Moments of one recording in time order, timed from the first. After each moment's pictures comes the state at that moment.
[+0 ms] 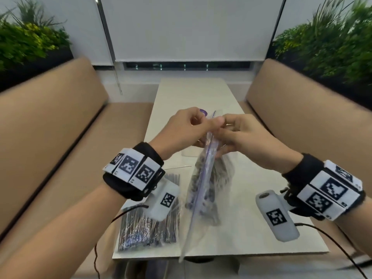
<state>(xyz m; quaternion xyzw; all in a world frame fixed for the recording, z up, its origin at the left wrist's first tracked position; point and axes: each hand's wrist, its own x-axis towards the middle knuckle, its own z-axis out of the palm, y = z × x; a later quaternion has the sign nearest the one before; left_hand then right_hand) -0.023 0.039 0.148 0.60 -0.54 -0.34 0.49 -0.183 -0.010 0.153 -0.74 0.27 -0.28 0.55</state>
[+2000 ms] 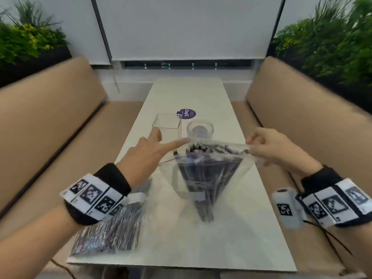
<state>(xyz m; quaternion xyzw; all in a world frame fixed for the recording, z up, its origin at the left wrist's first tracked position) -0.063 0.013 0.096 0.73 -0.68 0.04 0.03 -0.320 -0.126 0.122 -0.80 0.50 -0.14 0.31</state>
